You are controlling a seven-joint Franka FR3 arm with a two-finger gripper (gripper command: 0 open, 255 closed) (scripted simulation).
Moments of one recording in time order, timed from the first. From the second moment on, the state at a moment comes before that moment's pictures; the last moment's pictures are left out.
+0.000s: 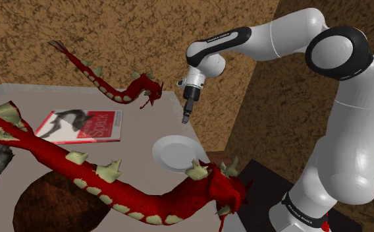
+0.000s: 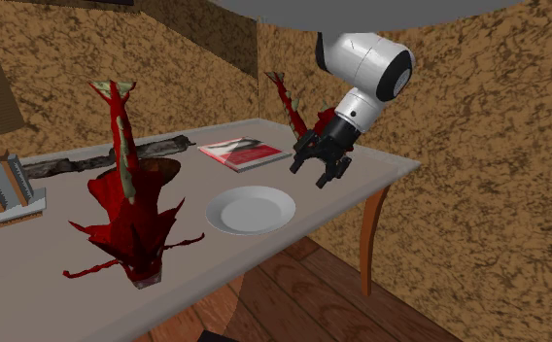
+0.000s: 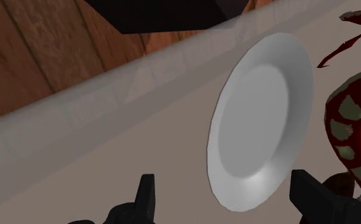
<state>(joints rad) 0.18 0.25 -0.23 -1.89 0.57 1.70 -0.94</state>
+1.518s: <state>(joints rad) 0.20 0.30 -0.20 -1.93 0.63 1.76 -0.99</state>
